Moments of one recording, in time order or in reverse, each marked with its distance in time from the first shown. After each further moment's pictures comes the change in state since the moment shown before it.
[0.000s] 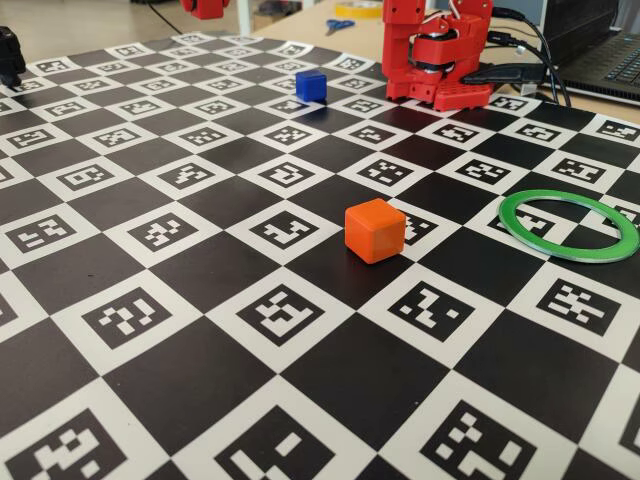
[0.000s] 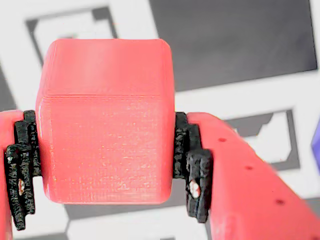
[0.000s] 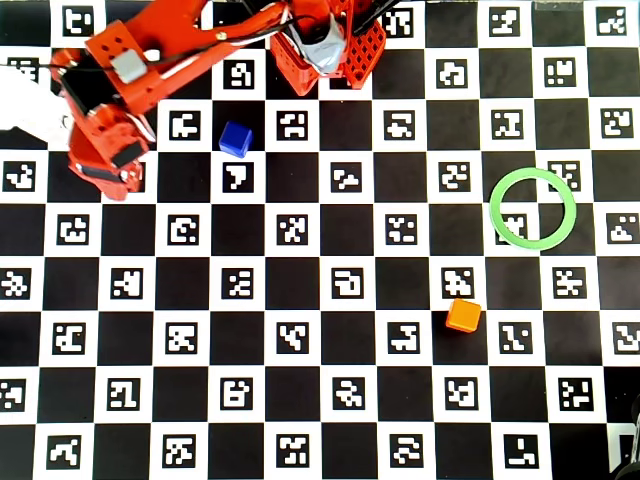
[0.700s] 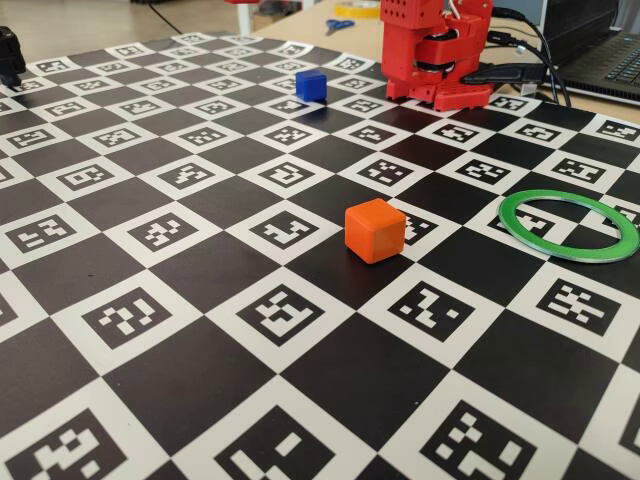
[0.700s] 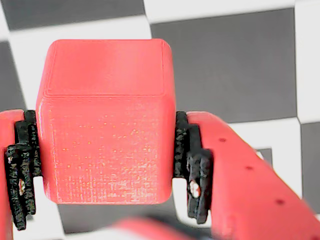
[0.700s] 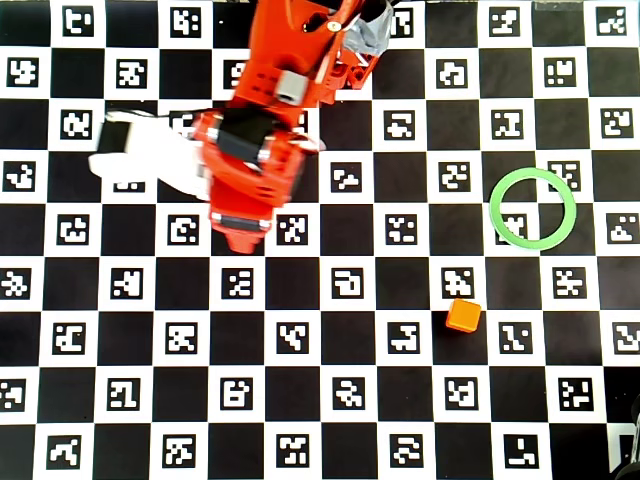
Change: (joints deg) arm -37.6 10.5 4.7 6.1 35.1
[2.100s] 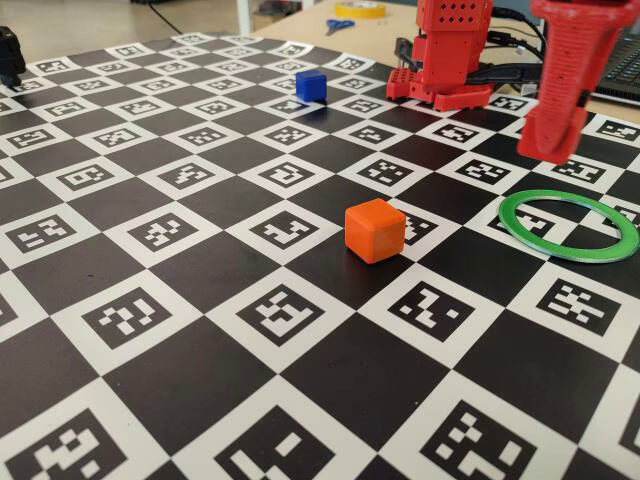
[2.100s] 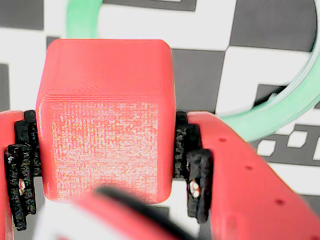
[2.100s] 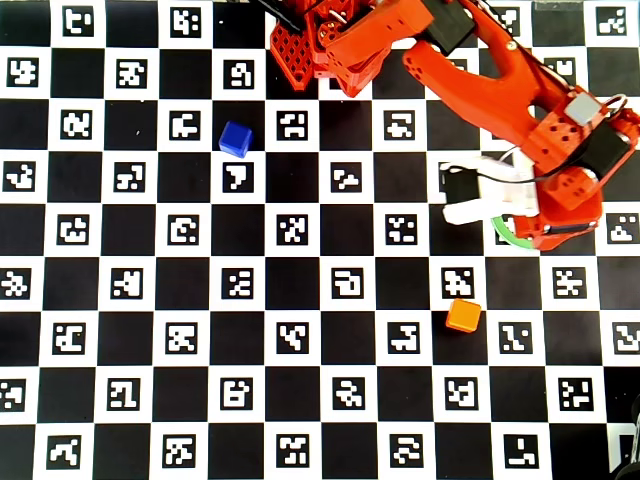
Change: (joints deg) arm -57.7 -33.1 -22.5 -10.9 45.1
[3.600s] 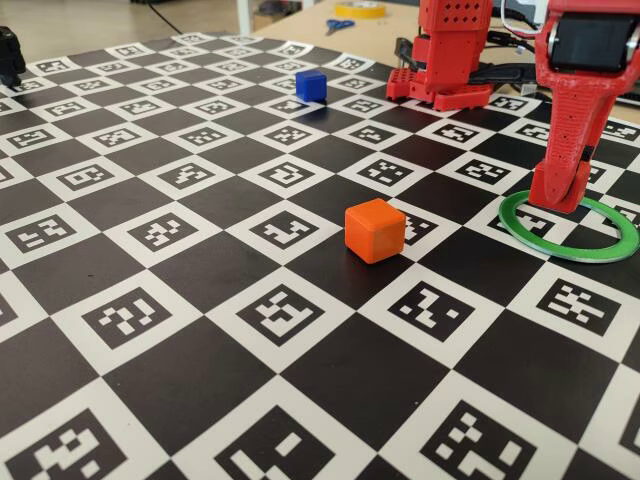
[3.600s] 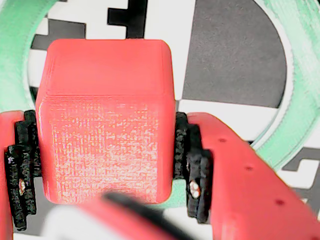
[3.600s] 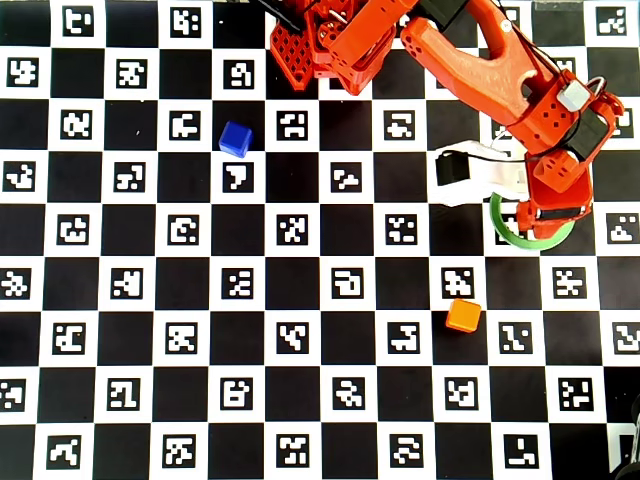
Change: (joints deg) arm -3.4 10.0 30.5 -23.4 2.8
